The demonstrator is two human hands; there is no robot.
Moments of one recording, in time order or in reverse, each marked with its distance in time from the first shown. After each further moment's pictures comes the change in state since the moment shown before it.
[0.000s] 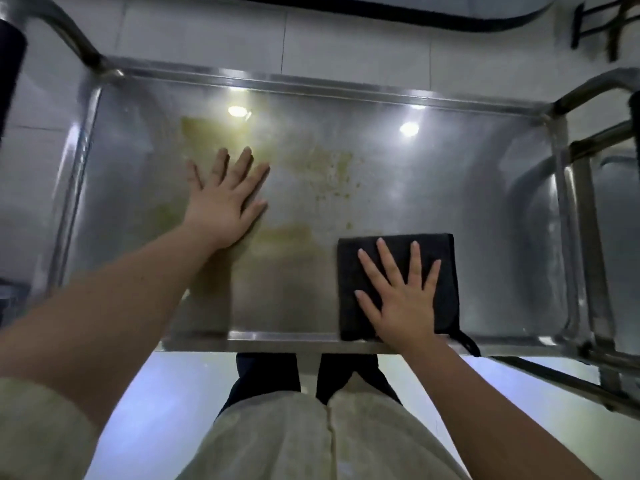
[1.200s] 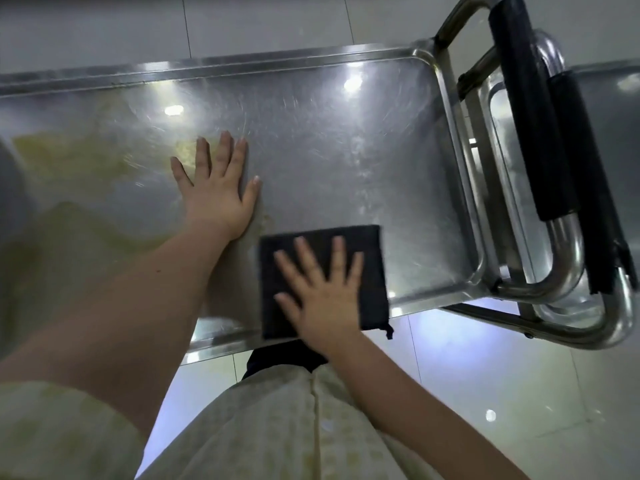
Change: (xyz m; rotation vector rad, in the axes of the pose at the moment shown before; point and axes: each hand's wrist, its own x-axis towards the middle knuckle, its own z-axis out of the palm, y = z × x) left_hand 0.059 0.184 0.018 -0.061 0.096 -0.036; right_hand -0.037 0.025 0.002 0.105 -0.035 0.098
